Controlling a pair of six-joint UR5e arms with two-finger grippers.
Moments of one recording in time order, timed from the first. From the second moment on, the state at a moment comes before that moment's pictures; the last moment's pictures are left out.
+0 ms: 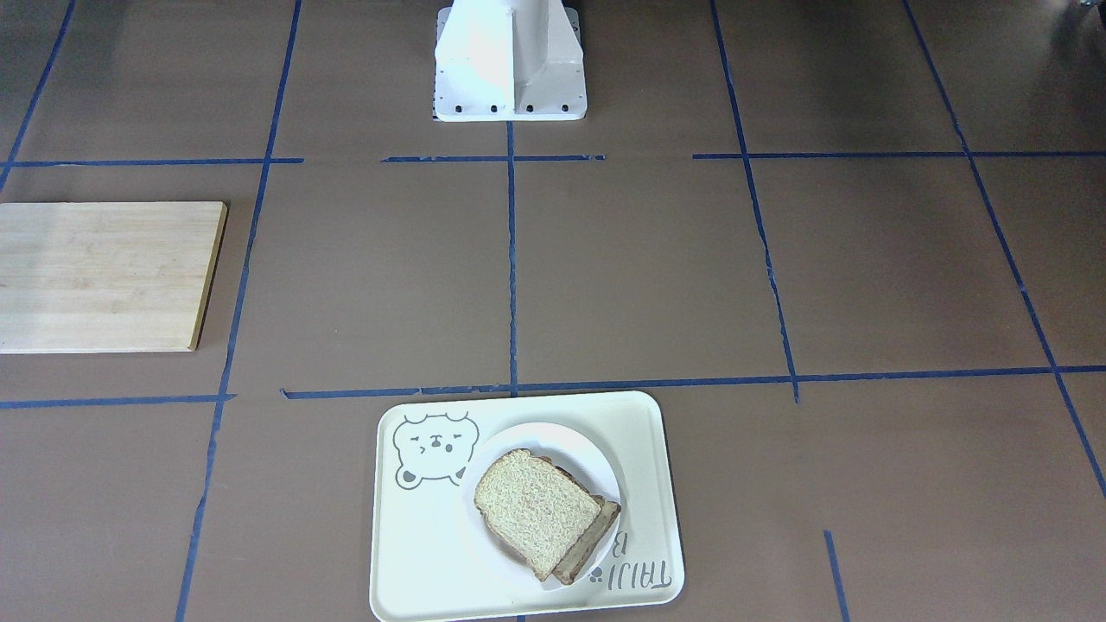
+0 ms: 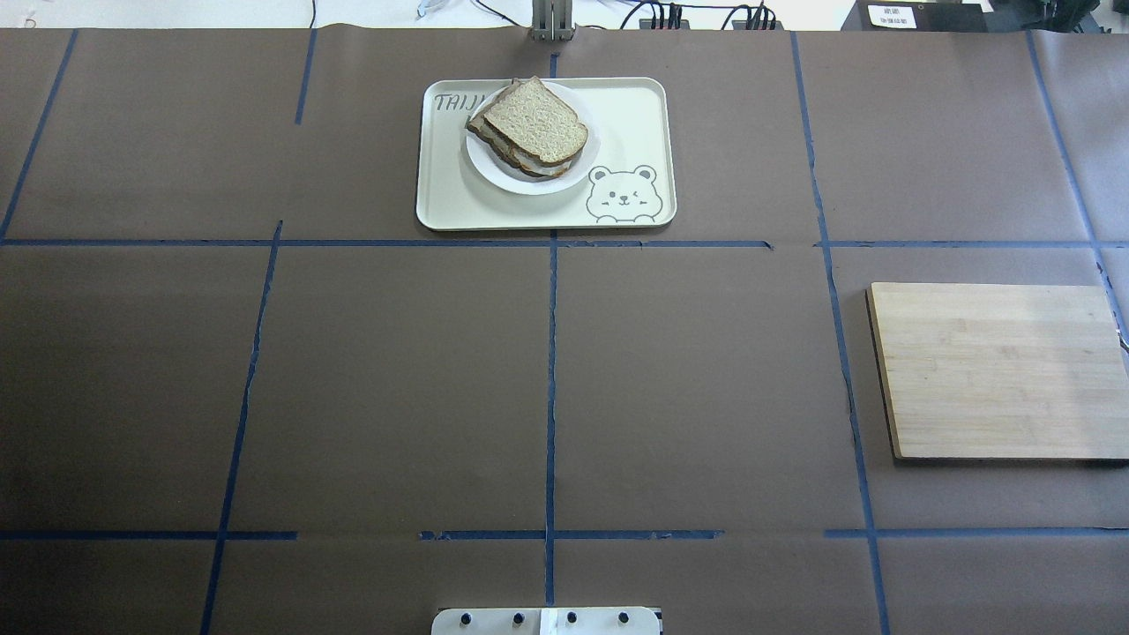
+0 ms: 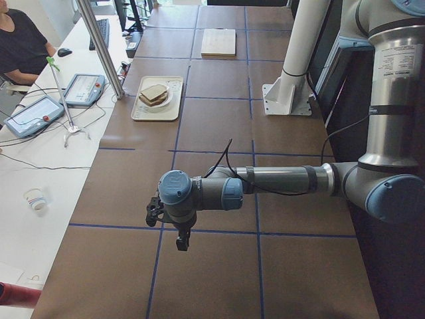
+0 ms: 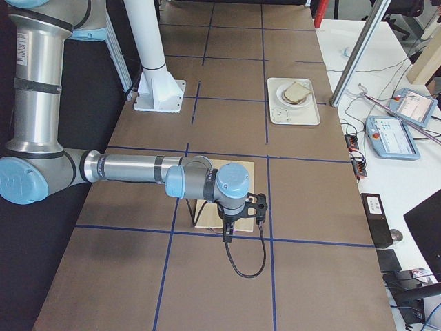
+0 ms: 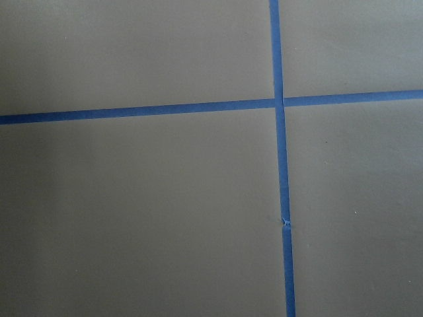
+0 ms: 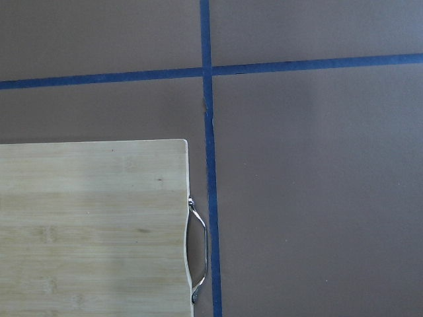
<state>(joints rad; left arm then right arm) -1.60 -1.54 -1.57 -1.56 -2.35 0.10 1.61 -1.72 1.74 -1.62 2.39 0.00</state>
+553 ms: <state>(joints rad) -1.60 -1.54 -1.59 -1.53 -2.36 0.10 1.61 -1.73 1.73 -1.61 2.36 0.00</state>
